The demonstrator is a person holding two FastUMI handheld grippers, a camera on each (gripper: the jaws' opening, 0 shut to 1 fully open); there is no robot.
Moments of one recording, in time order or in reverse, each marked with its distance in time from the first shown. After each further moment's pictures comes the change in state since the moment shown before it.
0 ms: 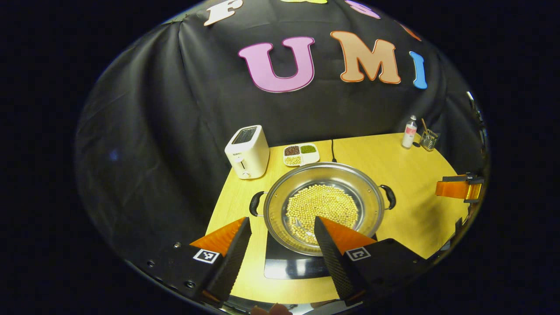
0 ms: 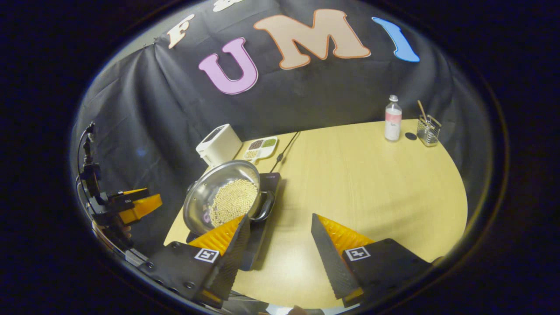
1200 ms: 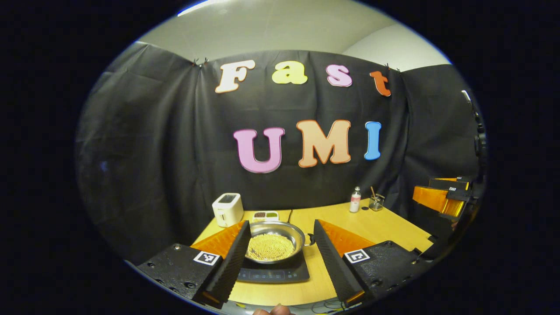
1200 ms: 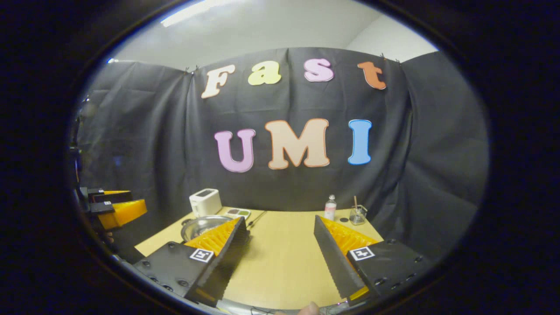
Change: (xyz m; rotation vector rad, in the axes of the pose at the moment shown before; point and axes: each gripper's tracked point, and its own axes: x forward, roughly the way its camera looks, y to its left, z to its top) left arm -0.224 -0.074 0.063 -0.071 -0.579 -0.082; right arm -0.274 0.017 0.056 -0.232 -0.615 -0.201
